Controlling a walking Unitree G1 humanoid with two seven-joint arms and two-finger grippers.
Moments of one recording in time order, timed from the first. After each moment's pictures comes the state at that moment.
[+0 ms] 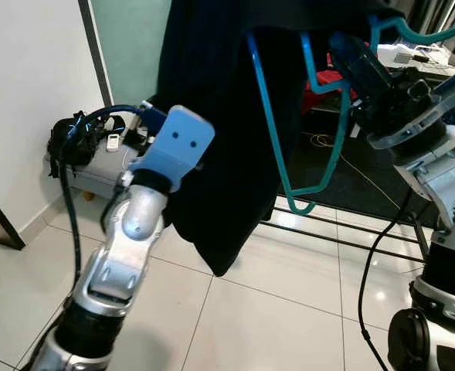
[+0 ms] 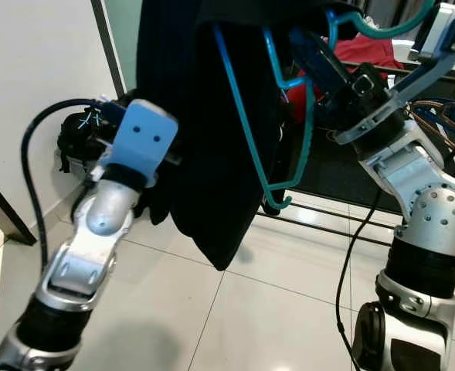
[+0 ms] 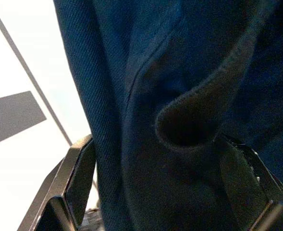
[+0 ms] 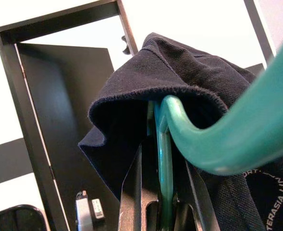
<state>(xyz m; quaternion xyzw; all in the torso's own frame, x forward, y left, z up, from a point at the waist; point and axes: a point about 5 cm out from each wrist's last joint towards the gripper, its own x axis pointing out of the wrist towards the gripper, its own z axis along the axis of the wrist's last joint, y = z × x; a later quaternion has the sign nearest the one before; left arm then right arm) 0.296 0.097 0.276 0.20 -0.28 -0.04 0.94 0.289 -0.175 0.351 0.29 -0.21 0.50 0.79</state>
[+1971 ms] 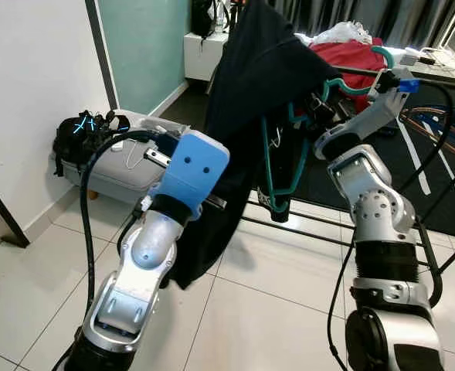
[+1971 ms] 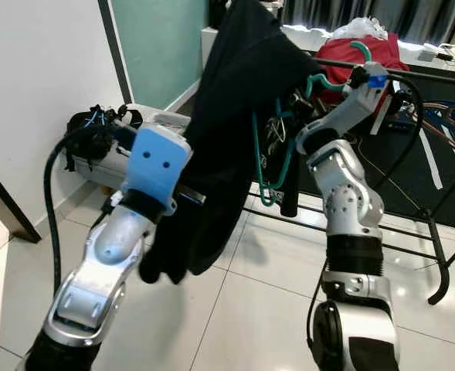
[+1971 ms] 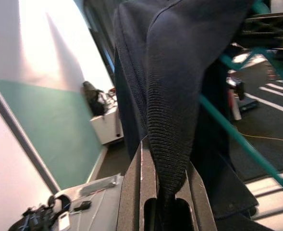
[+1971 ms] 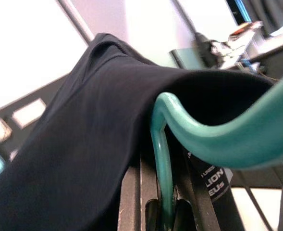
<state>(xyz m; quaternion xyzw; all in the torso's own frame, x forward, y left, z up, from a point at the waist) 0.269 0.072 0.254 0.16 -0.25 -0.14 0.95 0.375 -0.165 0.284 0.33 -0.14 0.13 0.92</state>
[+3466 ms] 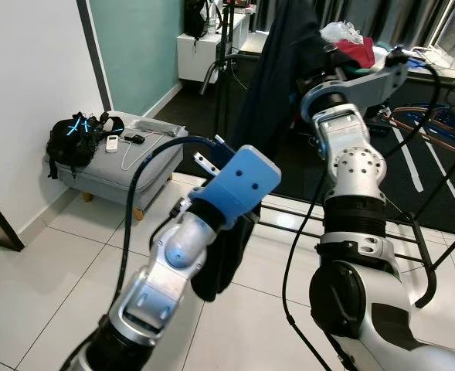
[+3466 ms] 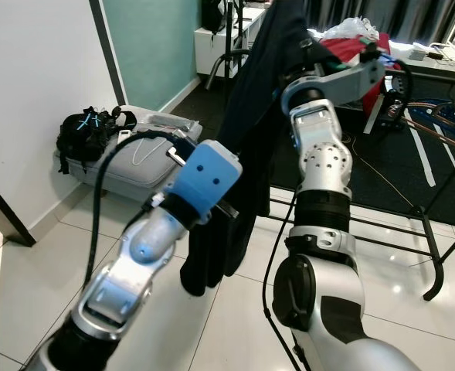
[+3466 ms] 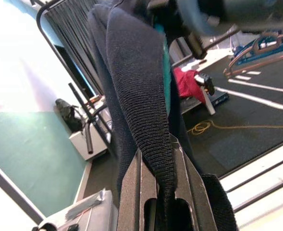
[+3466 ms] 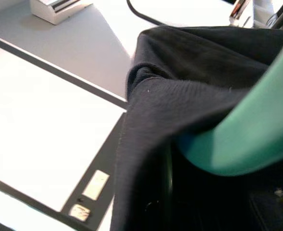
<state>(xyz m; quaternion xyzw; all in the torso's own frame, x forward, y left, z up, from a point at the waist) 0.279 0.048 0.247 0.22 -0.25 -0.21 0.92 0.391 -0.142 0.325 0.58 -0.13 0.12 0.80</state>
